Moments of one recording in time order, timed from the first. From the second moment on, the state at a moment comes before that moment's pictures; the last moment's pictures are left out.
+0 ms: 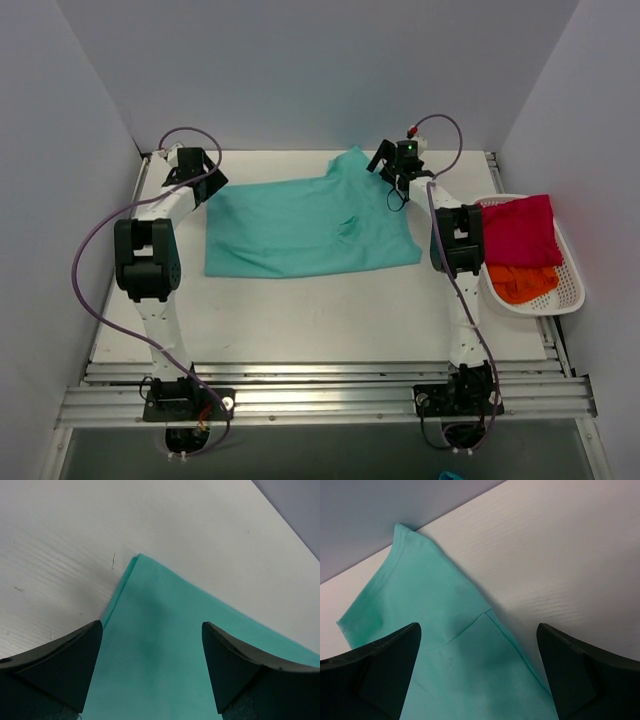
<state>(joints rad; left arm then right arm) -0.02 2.13 1.64 -0.20 -0.20 -0.67 0.14 2.52 2.03 -0.07 0.04 0.59</state>
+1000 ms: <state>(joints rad) -0.01 2.28 1.73 -0.21 -0.14 -0.70 0.15 2.76 2.31 0.09 -0.17 0.65</state>
